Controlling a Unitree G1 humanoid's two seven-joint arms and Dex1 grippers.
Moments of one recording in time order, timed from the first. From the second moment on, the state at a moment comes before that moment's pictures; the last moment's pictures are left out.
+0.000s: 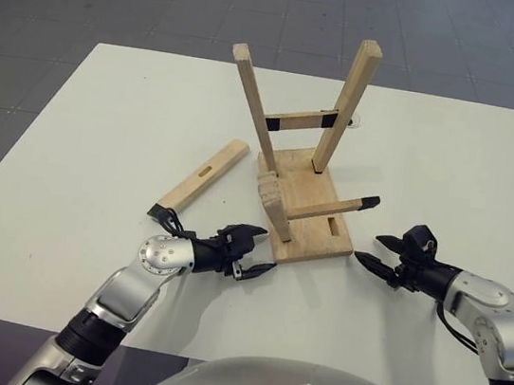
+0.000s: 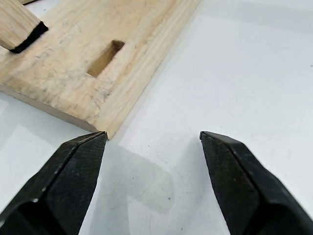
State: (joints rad) left arm 0.11 0.52 -0.35 -0.22 -0.07 0.23 -0.74; right arm 0.12 -0.64 0.06 -0.24 0.40 0.58 0.71
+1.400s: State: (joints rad) left arm -0.75 0.41 0.24 -0.32 -1.10 0.74 -0.20; right arm 0.06 -0.54 0.13 -0.28 0.37 0.61 0.65
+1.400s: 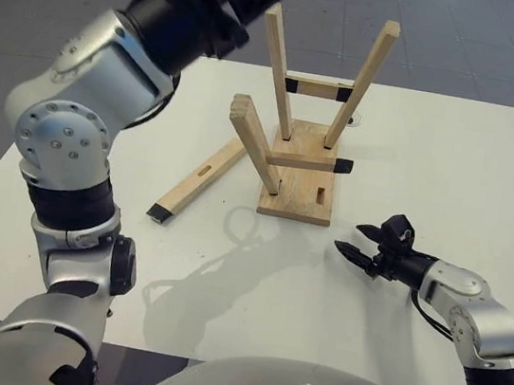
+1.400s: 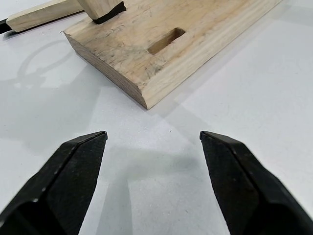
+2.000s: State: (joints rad) left arm -0.57 0.57 -0.07 -0.26 -0.70 0.66 -0.44; right arm 0.08 -0.53 0.13 -0.29 0.37 0.61 0.64
